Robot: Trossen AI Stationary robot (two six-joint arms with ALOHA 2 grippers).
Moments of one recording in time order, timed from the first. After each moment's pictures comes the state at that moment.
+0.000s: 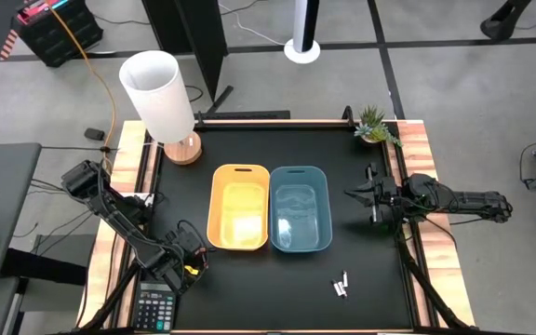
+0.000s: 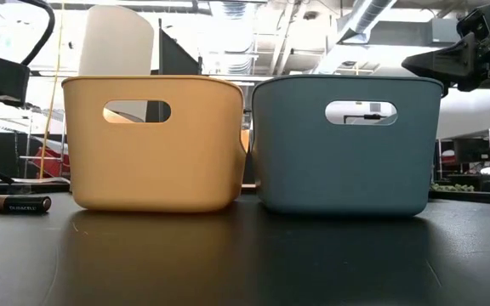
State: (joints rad) left arm -0.81 1.57 0.75 -0.71 -0.30 -1.55; right arm -0.05 0.01 0.02 0.11 0.00 0.01
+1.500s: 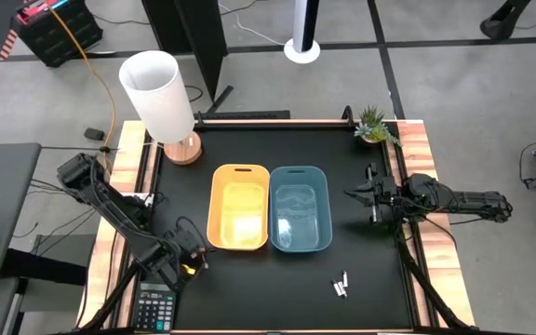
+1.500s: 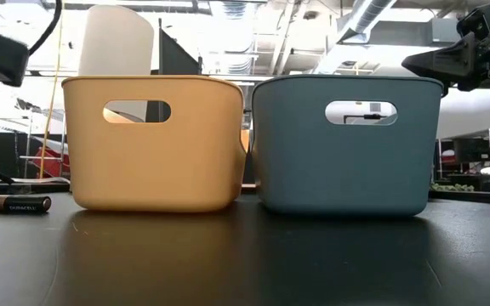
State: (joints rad) left arm -0.81 1.43 0.79 -0.76 -0.25 -1.49; right arm -0.05 0.01 0.02 0.11 0.00 0.02
